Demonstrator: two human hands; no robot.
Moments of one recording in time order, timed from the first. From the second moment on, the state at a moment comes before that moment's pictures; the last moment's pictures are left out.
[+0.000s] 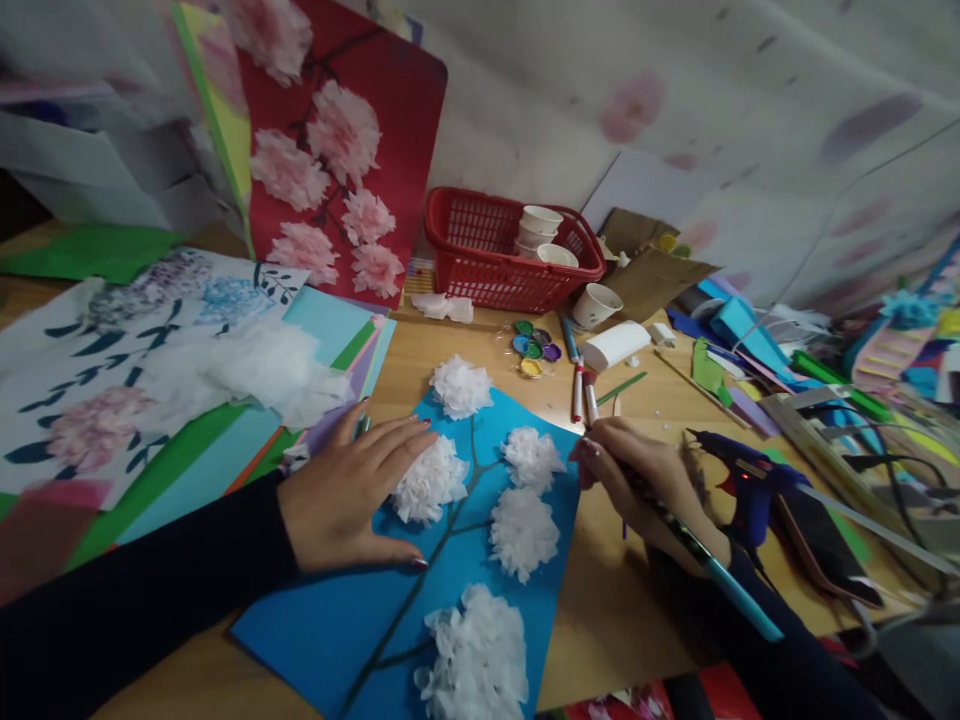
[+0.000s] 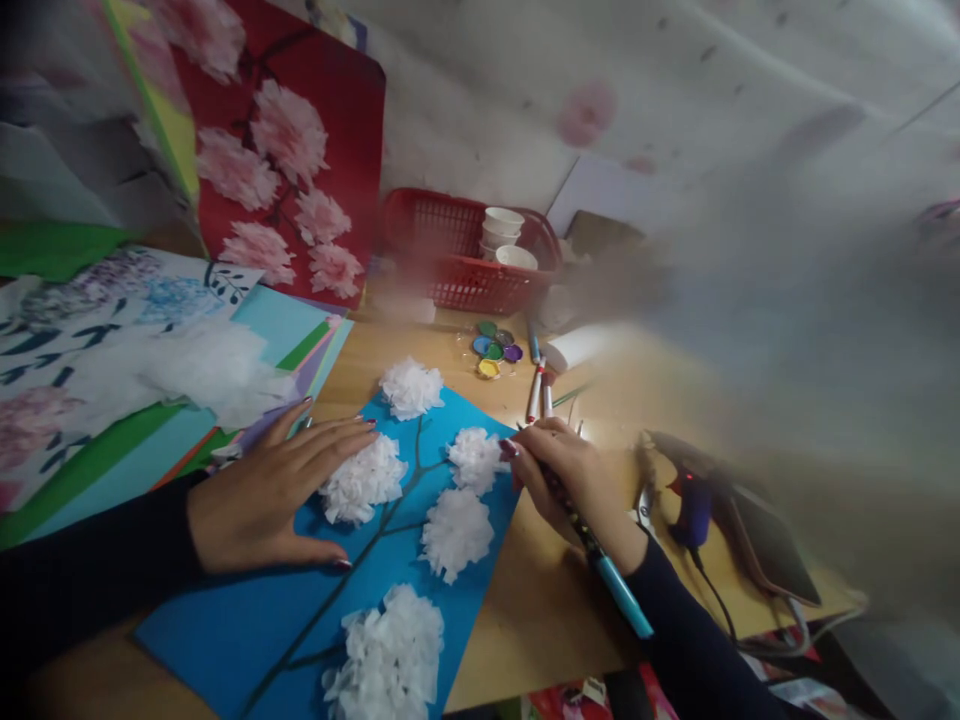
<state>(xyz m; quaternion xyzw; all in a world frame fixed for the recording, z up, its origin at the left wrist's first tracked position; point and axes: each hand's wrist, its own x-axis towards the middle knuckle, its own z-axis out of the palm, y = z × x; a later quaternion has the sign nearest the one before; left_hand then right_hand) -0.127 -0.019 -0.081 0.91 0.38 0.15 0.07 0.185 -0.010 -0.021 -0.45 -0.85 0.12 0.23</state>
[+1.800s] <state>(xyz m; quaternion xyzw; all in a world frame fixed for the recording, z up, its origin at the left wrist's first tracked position) -0.127 -0.017 -0.073 0.91 0.37 0.14 0.10 0.097 0.038 -0.056 -0.51 -0.71 0.36 0.32</state>
